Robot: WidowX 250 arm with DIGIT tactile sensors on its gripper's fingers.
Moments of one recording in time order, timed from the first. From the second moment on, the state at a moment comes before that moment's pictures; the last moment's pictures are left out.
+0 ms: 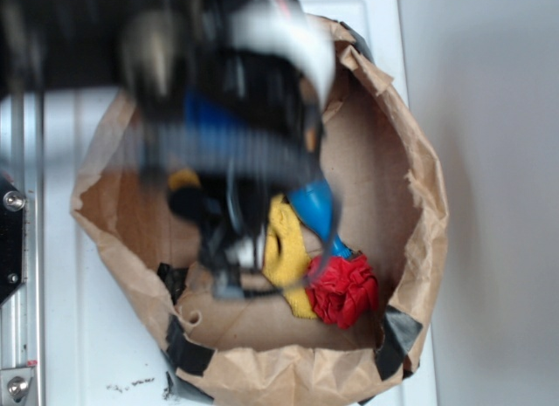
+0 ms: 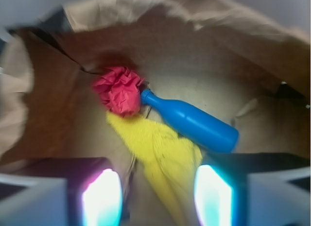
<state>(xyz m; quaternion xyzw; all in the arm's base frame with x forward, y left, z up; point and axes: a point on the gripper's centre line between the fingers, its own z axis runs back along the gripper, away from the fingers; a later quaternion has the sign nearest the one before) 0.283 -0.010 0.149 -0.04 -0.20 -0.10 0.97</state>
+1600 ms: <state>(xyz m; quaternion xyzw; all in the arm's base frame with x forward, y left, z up) 0.321 0.014 0.124 -0.11 -0.11 -0.11 0.98</state>
